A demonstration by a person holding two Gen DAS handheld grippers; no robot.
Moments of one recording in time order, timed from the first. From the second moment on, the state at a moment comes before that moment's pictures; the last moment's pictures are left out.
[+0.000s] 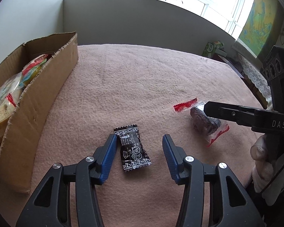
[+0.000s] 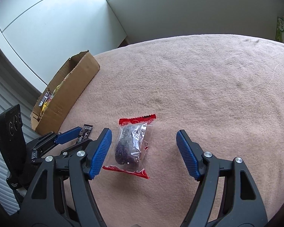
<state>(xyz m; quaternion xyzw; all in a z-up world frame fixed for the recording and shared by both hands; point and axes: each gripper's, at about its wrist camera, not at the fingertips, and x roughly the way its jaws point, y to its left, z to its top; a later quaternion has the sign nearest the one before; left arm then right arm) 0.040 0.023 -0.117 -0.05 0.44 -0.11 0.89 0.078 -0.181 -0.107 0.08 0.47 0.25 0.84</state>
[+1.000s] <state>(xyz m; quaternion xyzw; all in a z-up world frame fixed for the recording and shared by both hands) 0.027 0.029 -0.108 -0.01 0.41 -0.07 0.91 0.066 -0.149 -0.116 -0.03 0.45 0.21 0.87</state>
